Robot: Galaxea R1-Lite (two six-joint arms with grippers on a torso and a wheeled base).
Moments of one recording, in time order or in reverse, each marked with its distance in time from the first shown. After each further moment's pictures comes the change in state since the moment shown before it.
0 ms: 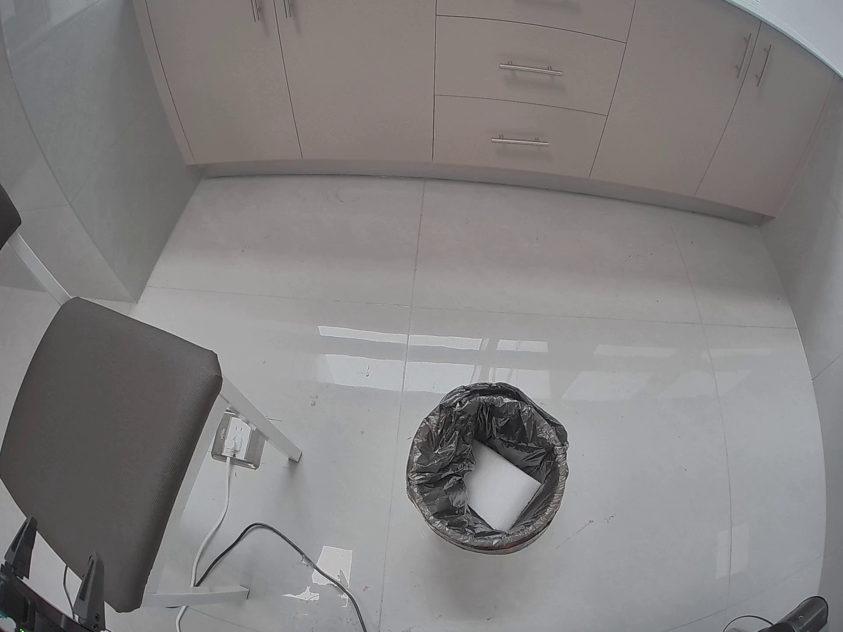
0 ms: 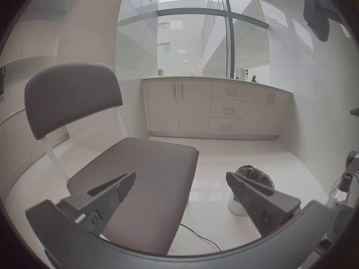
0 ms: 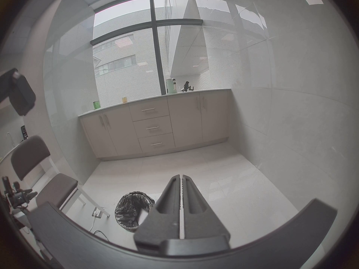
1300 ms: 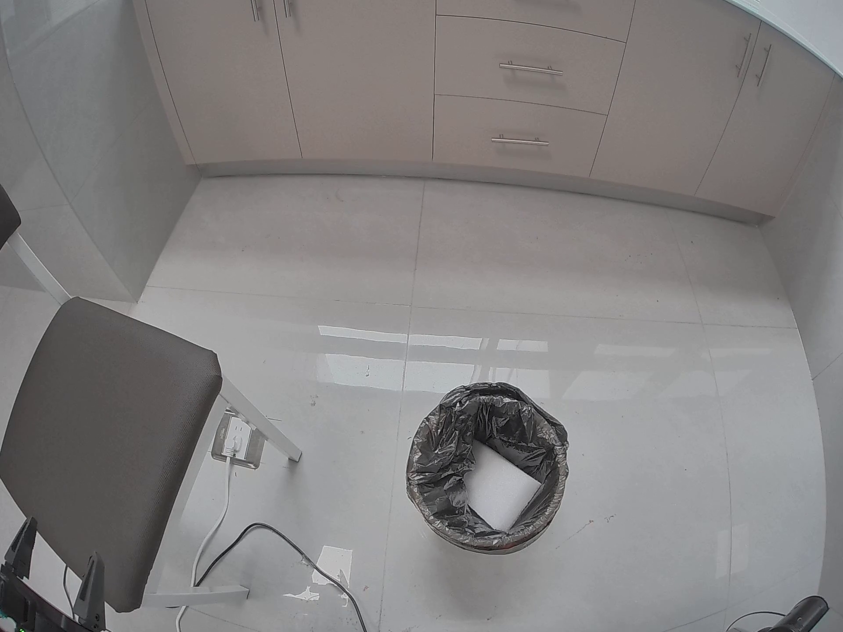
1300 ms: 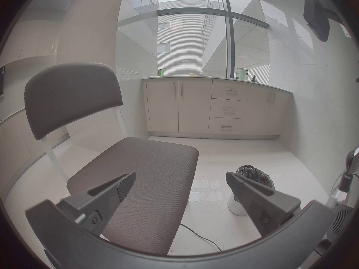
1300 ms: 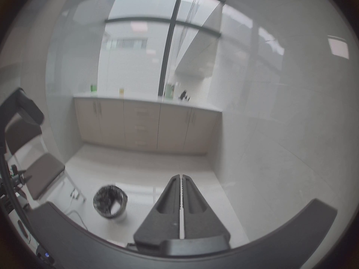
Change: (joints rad) left arm 0.000 0.000 0.000 0.000 0.000 0.000; right arm 0.118 0.460 -1.288 0.831 -0.225 -0.269
